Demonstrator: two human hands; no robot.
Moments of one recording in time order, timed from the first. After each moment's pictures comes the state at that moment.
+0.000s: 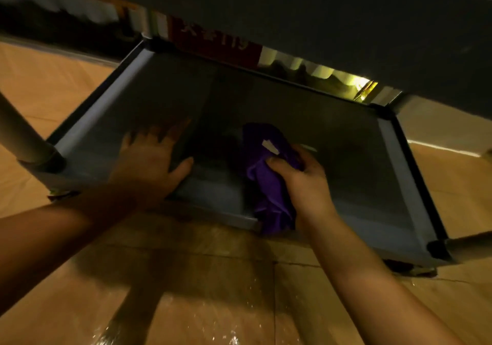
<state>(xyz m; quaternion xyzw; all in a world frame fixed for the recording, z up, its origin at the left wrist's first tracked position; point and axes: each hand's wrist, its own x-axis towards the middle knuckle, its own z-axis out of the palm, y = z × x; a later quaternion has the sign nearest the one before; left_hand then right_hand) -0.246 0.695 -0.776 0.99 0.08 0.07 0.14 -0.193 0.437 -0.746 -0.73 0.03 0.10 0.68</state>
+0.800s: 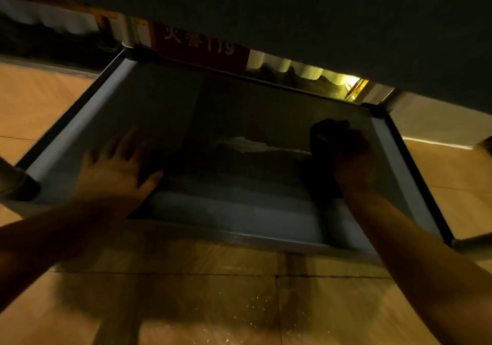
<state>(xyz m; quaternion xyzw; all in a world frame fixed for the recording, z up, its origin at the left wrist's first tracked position) -0.226 0.748 -0.808 0.99 0.10 -0.09 0.10 -0.069 0.337 -0.781 -0.97 0.00 -0.16 0.16</state>
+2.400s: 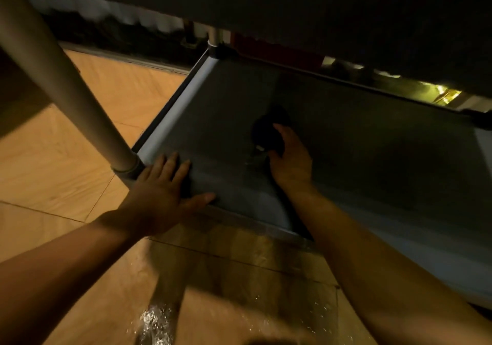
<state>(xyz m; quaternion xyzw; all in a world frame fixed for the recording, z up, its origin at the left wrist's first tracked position) -0.289 0.792 -0.819 0.96 0.17 -0.18 0.09 -0.119 0.578 -0.824 -0.91 -0.16 0.05 0.37</state>
